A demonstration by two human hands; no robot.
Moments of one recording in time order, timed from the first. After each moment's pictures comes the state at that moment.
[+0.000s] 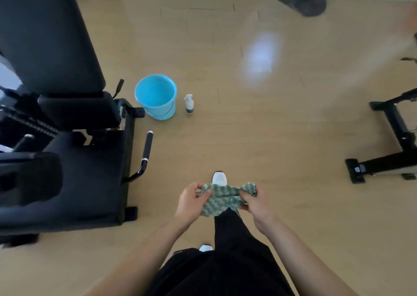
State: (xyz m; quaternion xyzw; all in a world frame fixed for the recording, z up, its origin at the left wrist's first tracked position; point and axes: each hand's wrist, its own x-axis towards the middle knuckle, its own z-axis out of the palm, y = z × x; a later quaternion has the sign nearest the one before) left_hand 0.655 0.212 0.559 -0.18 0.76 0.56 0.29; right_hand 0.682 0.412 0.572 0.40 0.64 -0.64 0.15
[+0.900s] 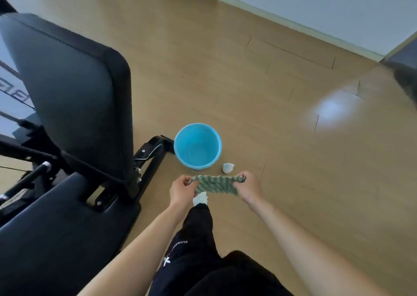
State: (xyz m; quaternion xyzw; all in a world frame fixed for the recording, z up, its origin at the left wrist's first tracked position) left_hand 0.114 0.111 0.511 -0.48 0.64 0.59 0.11; right_hand 0.020 0.298 0.526 0.11 0.87 -0.36 0.31
